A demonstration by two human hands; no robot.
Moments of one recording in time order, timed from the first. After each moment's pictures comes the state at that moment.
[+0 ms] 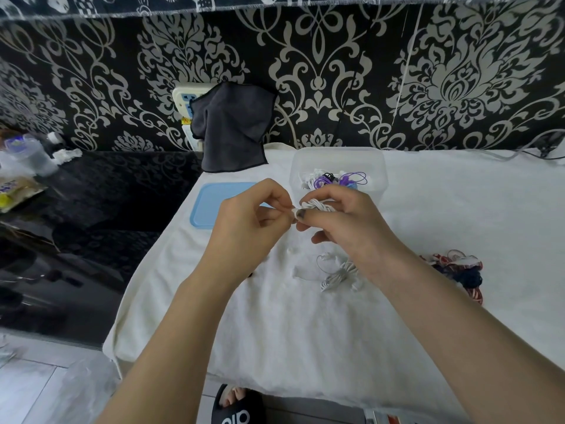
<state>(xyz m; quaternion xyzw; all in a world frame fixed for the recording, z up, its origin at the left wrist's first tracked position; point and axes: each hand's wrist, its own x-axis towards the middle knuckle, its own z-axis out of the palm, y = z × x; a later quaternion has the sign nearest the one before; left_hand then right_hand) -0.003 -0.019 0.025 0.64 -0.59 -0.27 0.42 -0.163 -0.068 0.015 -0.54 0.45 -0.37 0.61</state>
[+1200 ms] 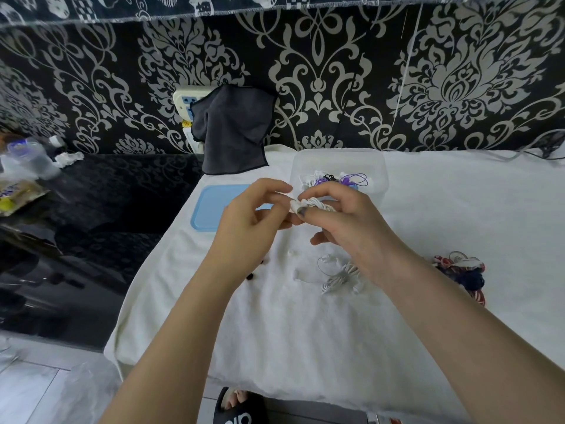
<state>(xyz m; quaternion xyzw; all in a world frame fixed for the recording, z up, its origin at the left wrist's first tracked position) -0.005 -0.024 0.023 0.63 -0.54 -0.33 0.46 -0.164 -0.071 0.015 -0.55 0.43 -0.38 0.61</state>
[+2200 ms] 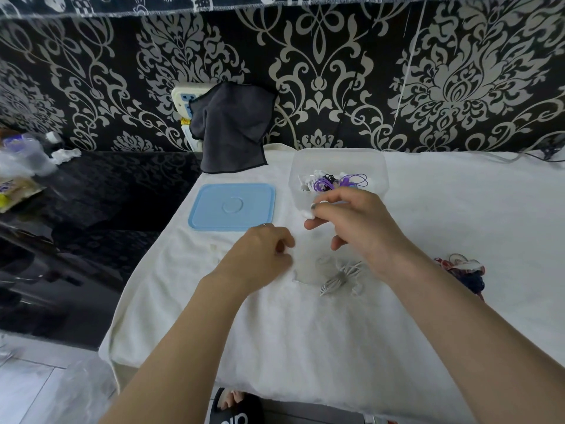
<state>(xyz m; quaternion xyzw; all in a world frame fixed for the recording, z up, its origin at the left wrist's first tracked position) 0.009 -0.040 -0.032 0.70 -0.66 -0.25 0.13 -0.173 -0.081 0.010 -0.56 0.50 -0.35 0.56</state>
